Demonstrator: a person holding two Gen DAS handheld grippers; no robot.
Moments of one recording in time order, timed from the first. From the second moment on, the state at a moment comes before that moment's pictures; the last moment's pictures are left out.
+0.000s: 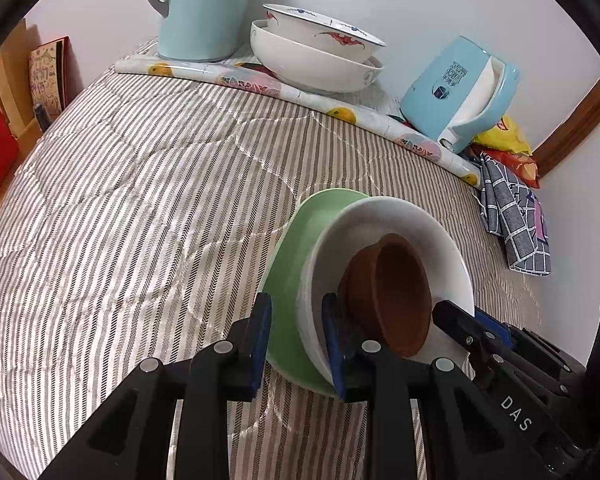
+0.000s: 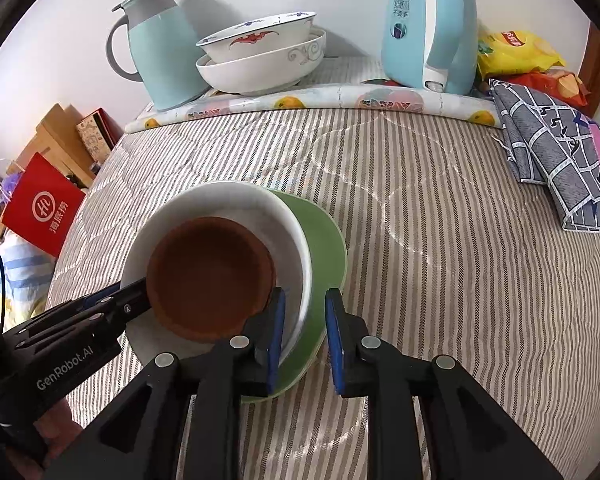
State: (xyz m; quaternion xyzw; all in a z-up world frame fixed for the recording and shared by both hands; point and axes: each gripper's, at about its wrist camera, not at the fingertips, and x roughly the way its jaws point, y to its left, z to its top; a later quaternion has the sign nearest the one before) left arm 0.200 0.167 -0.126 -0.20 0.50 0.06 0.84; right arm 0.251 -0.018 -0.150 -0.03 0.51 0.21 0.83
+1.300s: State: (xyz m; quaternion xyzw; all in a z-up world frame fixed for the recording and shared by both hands) left arm 0.089 0.030 -0.020 -0.09 0.38 0.05 0.92; right arm 0.125 -0.184 -0.059 -0.01 0.39 0.12 0.91
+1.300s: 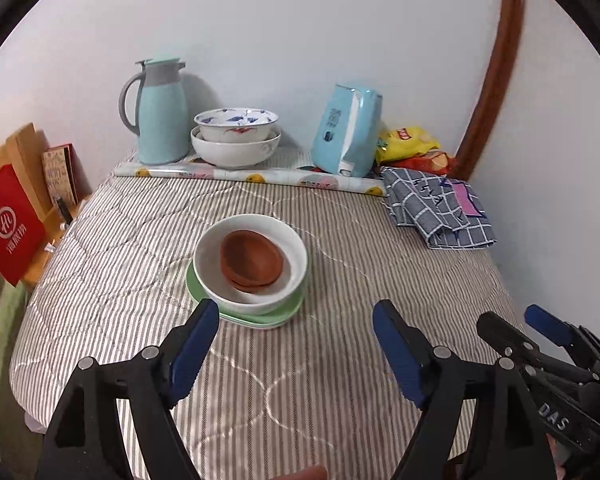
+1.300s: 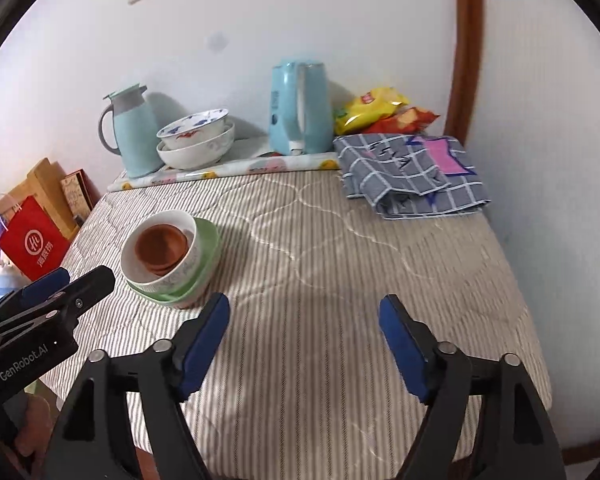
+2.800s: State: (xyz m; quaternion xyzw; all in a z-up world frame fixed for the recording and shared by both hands) left arm 0.003 -0.031 0.014 -0.06 0.32 0.02 0.95; right arm 0.022 -0.261 -0.025 0.01 0.32 0.06 0.94
